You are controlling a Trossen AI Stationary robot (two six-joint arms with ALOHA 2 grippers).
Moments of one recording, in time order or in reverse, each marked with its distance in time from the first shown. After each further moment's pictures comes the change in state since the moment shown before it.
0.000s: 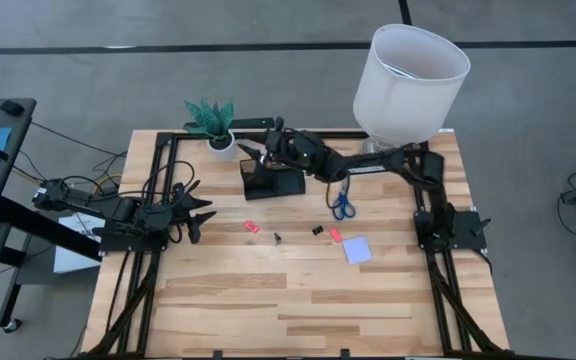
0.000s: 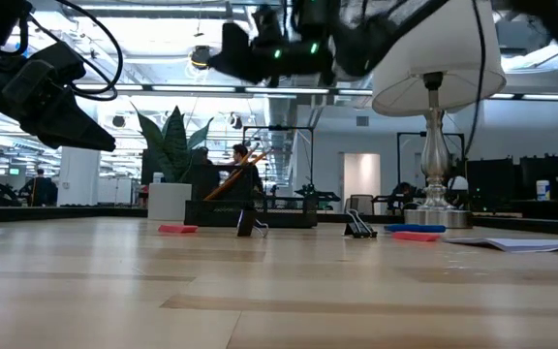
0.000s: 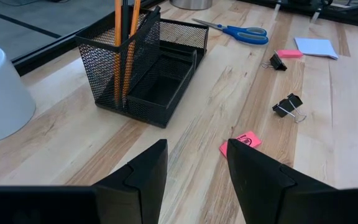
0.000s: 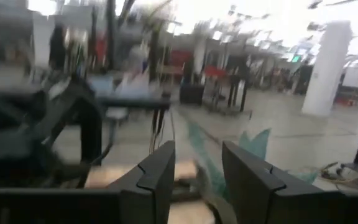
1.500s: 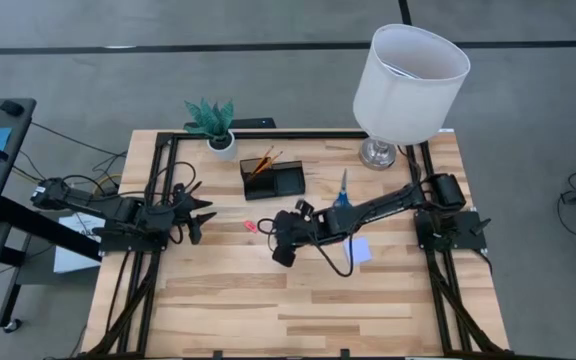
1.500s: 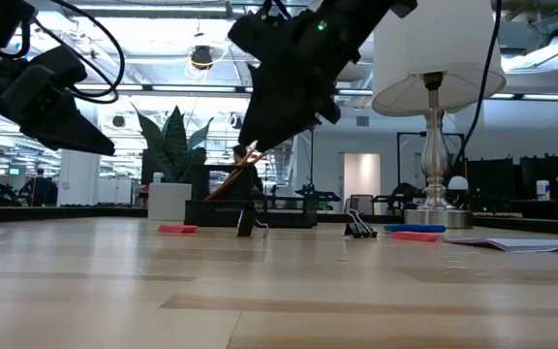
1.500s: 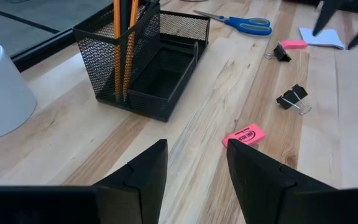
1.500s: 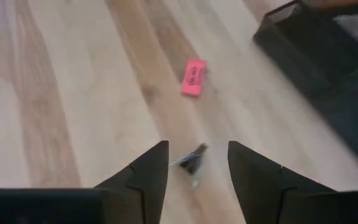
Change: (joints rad) left arm 0.000 0.033 0.000 0.000 0.003 0.000; right arm 0.443 -0.076 0.000 -1.108 0.308 0.613
